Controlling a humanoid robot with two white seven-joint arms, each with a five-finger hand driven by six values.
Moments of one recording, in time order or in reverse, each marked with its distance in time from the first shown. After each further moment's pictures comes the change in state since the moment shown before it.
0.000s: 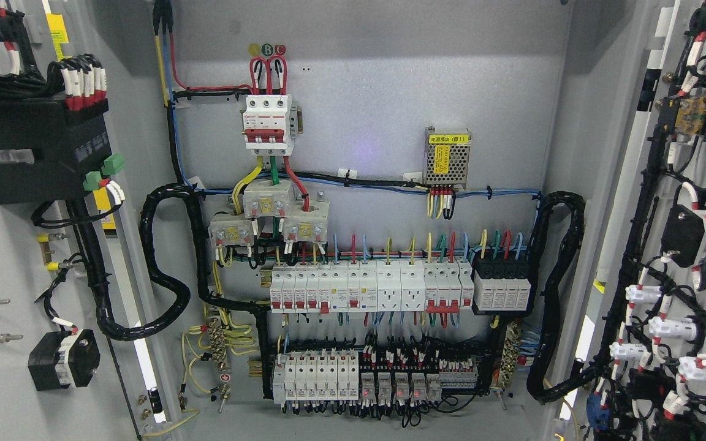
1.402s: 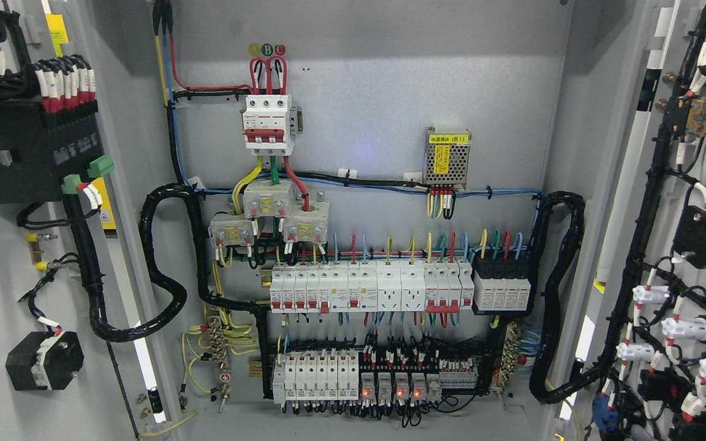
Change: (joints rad) left arm 0.033 0.034 0.314 -0.034 0.424 0.216 -0.097; right arm 0.028 0.066 -0.185 -0.004 -0.161 -0.003 0.001
